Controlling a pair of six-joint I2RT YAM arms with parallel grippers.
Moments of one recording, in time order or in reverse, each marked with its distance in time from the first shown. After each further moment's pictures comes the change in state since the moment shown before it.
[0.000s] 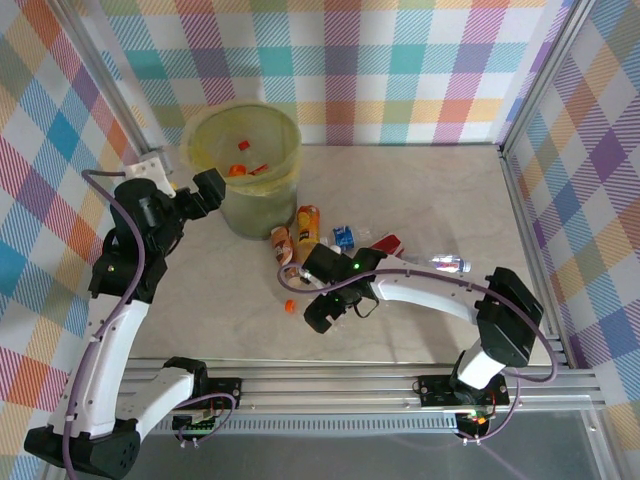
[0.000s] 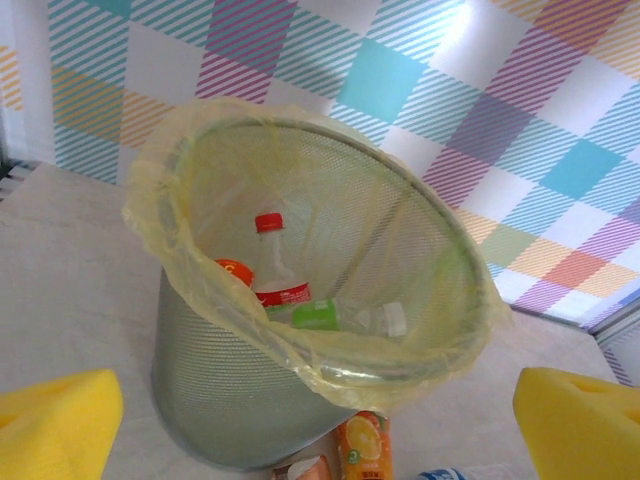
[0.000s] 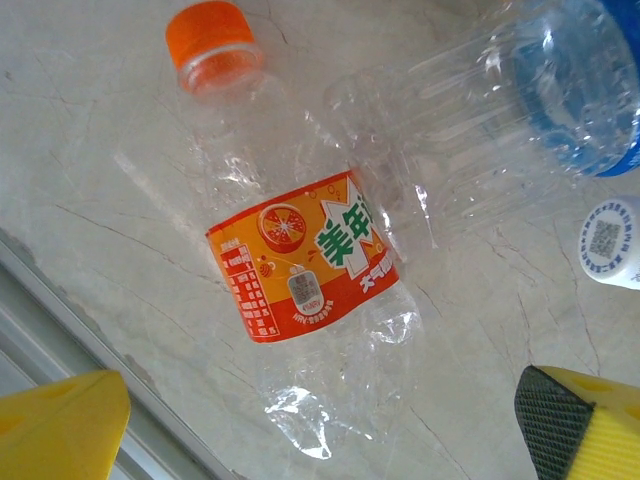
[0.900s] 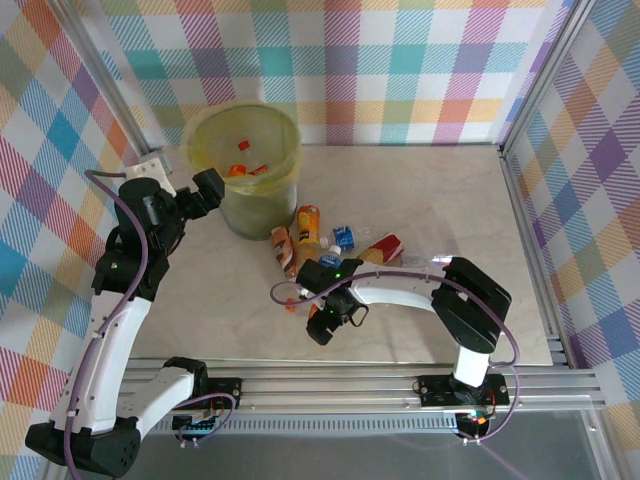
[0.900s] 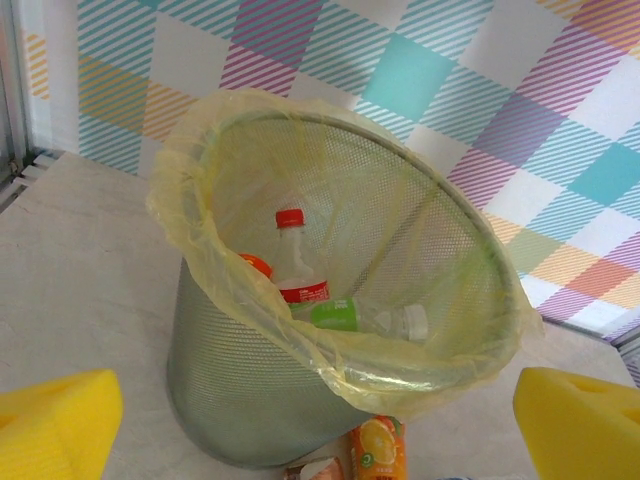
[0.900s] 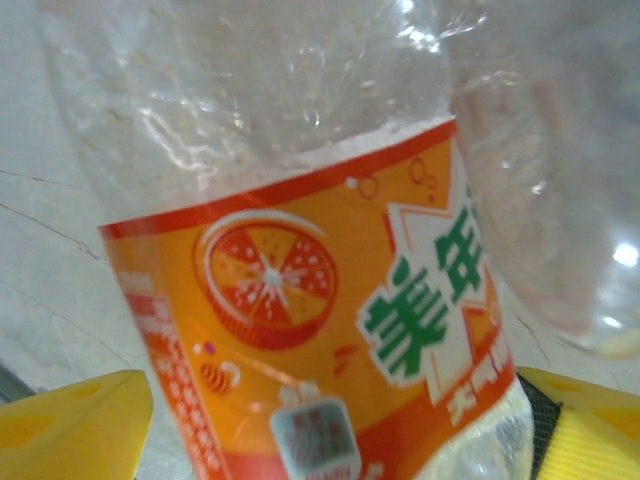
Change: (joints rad) left arm 0.000 0.011 -0.009 0.000 -0.041 -0.019; right arm 0.009 0.175 -0.051 0.072 -0.060 -0.023
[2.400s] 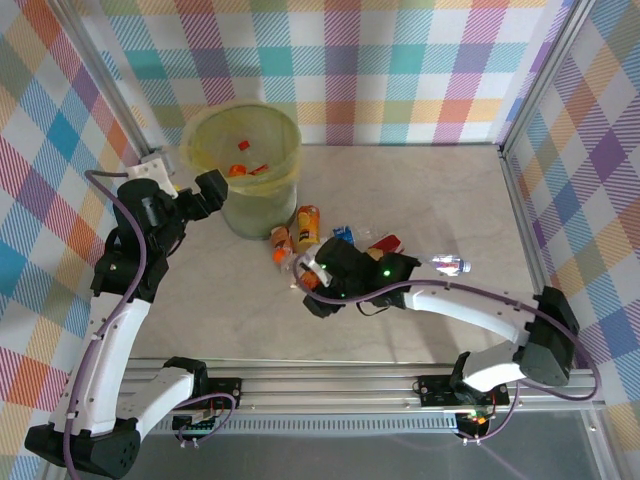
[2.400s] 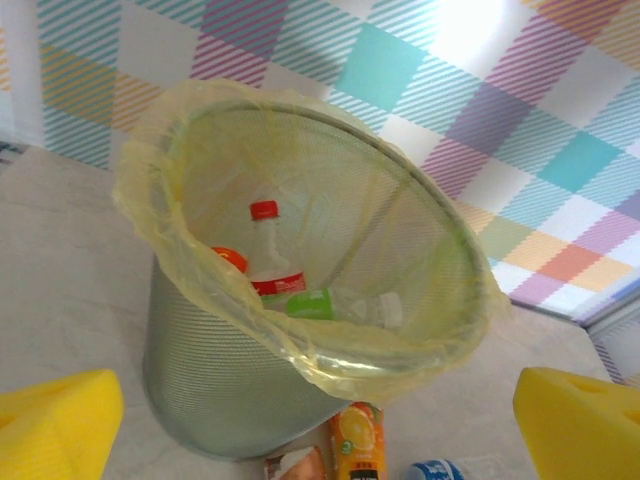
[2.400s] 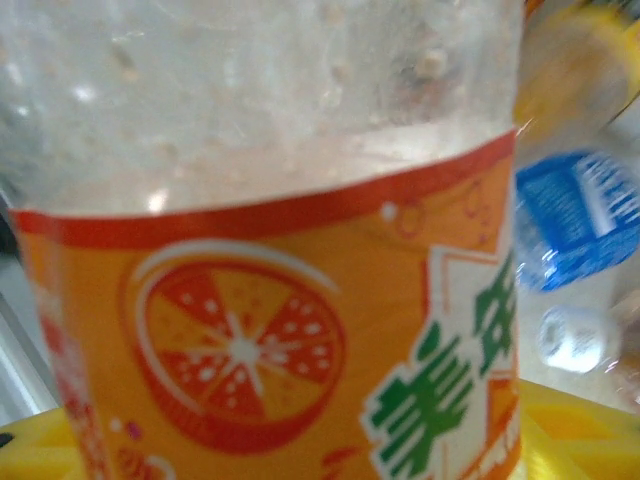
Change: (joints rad) left arm 0.000 -0.007 0.000 0.001 0.077 0.000; right arm 0.006 -0.411 0.005 0.131 0.097 0.037
